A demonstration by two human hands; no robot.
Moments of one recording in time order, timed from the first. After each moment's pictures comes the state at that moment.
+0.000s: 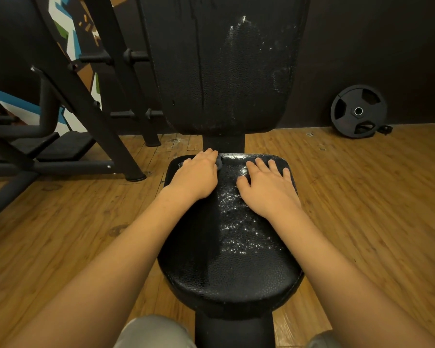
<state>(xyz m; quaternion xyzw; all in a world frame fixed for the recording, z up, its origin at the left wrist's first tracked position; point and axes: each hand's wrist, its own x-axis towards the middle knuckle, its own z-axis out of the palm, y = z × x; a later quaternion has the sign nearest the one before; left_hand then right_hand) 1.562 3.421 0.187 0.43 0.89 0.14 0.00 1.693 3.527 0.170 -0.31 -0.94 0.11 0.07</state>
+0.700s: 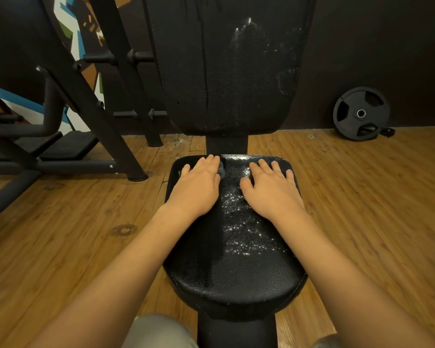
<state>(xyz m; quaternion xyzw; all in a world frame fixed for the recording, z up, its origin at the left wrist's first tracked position) 1.577 3.401 0.175 0.43 0.89 0.14 0.00 1.693 3.526 0.170 -0.32 -0.94 0.11 0.07</state>
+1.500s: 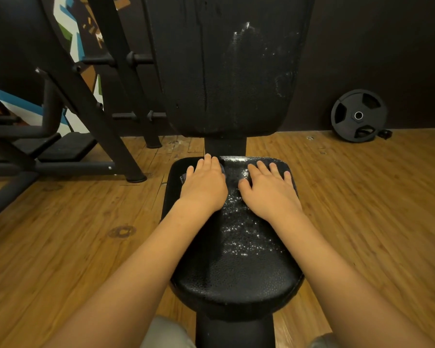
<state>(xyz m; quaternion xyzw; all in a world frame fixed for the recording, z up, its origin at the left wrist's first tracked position) 1.592 3.421 0.183 0.38 0.92 0.10 0.00 1.693 3.526 0.170 -0.32 -0.94 0.11 0.07</state>
